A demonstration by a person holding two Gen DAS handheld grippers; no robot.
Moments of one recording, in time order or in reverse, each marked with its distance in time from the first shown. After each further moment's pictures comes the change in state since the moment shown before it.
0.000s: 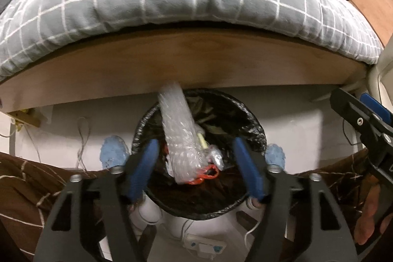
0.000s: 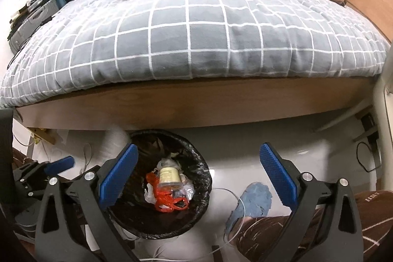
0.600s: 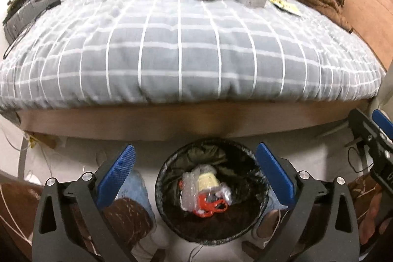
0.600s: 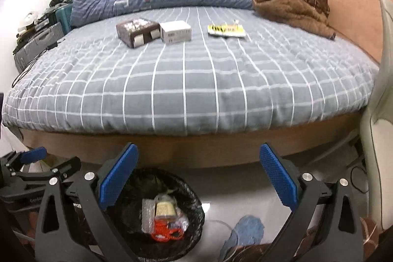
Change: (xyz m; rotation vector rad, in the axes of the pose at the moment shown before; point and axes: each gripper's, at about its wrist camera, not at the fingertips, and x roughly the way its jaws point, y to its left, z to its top) left arm -0.067 0.017 0.047 -0.027 -0.214 0.055; right arm -0.049 -0.003 0.032 -0.019 -0.231 -0.029
